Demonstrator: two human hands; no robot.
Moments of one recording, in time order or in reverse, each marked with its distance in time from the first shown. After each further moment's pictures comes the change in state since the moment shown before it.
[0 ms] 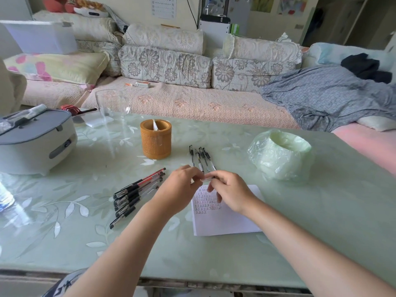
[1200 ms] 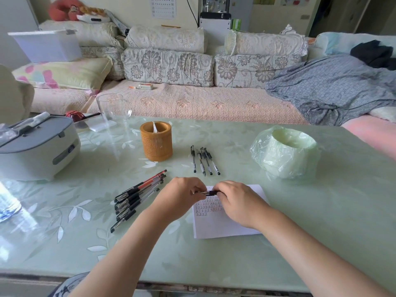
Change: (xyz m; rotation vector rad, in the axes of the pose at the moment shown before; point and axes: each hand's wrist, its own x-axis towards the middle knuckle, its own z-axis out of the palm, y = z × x) left_hand -0.007 0.003 0.004 -0.032 -0.160 -0.122; right_hand -0.015 0.020 -0.016 -0.678 -0.083 -0.287
